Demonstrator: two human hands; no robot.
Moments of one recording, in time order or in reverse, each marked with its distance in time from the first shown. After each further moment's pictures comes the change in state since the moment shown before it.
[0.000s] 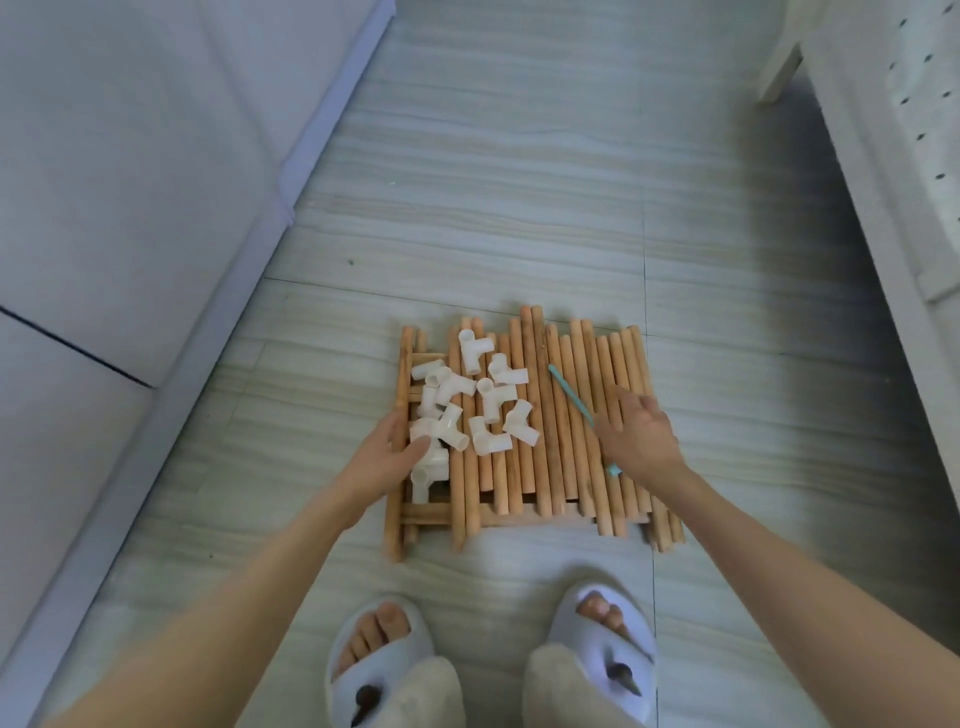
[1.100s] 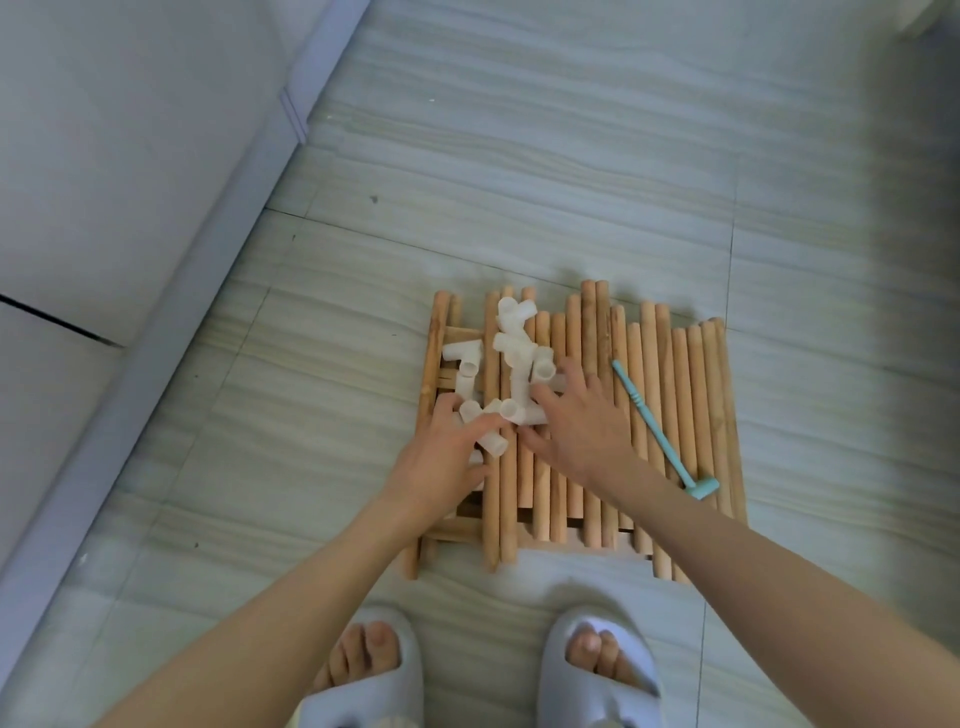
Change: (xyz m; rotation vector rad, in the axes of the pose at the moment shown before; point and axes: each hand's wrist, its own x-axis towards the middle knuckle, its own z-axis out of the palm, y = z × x) left_hand 0.051 -0.018 0.027 0.634 0.032 0.445; right_hand 0.042 -0.075 0.079 -0.439 0.026 -0.604
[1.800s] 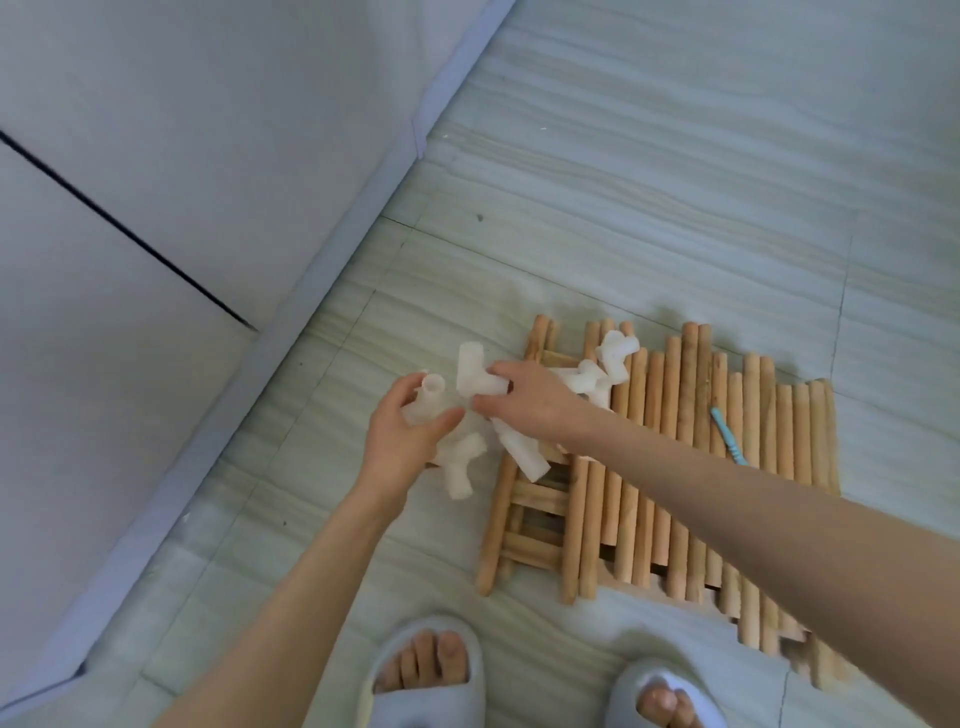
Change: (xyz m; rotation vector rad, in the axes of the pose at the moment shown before) left_hand -0.032 -0.068 -0.071 -1.061 0.445 -0.496; right_hand 0.074 -0.132 -0.058 0.719 -0.460 0.000
